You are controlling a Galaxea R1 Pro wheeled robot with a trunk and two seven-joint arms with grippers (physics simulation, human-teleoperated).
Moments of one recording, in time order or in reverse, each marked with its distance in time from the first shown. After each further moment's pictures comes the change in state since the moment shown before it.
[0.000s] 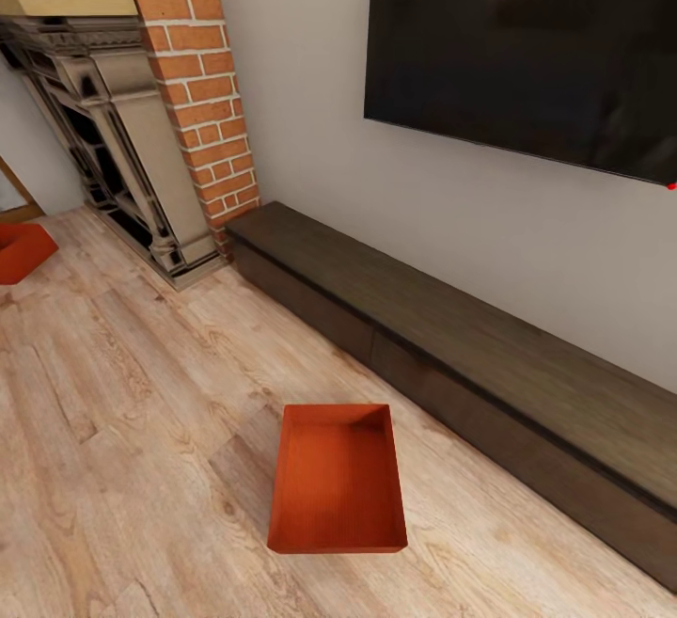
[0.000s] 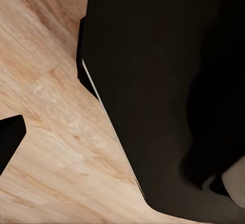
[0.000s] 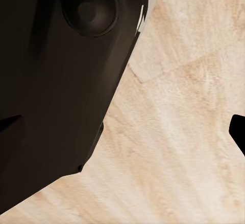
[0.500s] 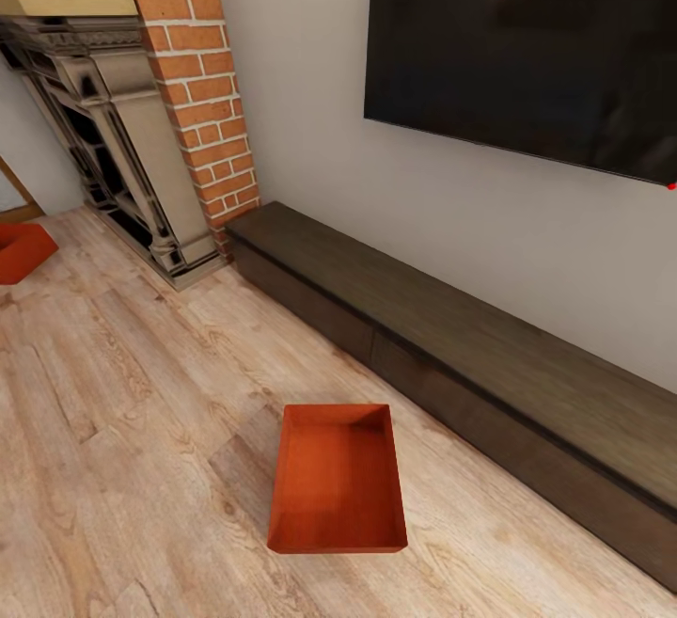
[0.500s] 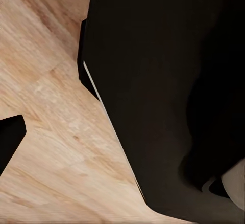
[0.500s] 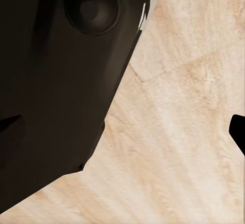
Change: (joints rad) left arm 0.000 0.000 0.004 -0.003 0.004 0.000 0.004; right arm 0.000 0.001 0.001 0.000 -0.001 0.006 0.002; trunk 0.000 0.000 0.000
